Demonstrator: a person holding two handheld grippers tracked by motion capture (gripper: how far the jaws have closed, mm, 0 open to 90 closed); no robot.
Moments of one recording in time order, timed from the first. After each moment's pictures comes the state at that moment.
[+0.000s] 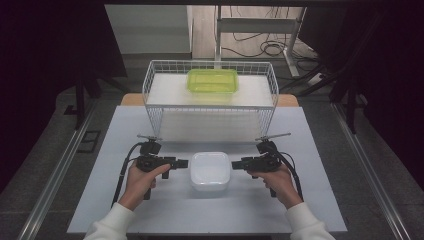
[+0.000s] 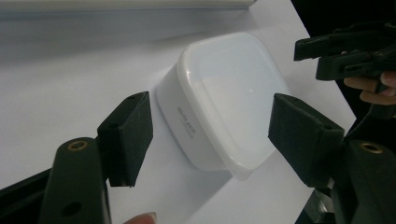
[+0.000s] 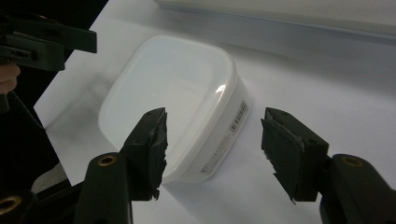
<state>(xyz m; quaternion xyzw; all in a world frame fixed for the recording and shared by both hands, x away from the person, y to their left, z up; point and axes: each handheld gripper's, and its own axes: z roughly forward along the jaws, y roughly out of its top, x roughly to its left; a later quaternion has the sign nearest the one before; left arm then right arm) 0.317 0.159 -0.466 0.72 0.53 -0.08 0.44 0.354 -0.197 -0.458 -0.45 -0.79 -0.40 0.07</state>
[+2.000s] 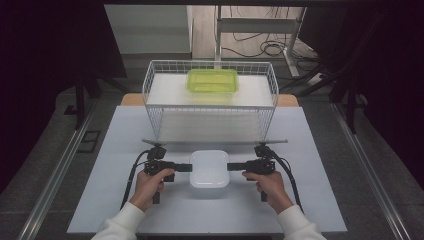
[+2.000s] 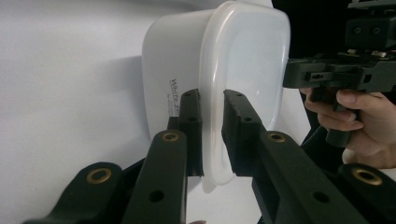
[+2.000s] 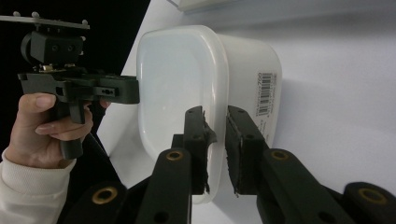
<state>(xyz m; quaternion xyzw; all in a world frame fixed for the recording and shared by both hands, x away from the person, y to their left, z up) 0.319 0.151 -0.495 0.67 0.56 -0.18 0.45 0.354 -0.191 -0.482 -0.51 -0.72 -0.44 0.18</state>
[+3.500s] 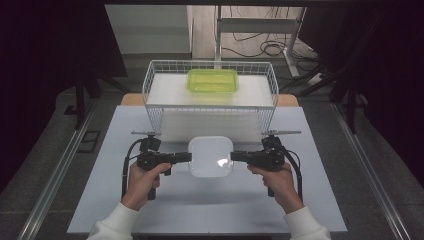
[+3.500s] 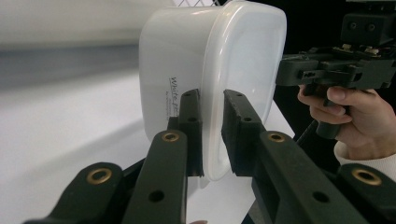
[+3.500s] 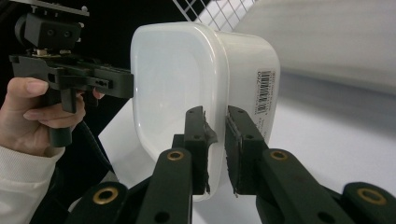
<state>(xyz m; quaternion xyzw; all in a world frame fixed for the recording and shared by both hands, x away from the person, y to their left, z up) 0.297 0.150 -0.422 0.69 0.50 -0.09 0.52 0.333 -0.193 -0.414 -0.41 -0.75 -0.50 0.08</state>
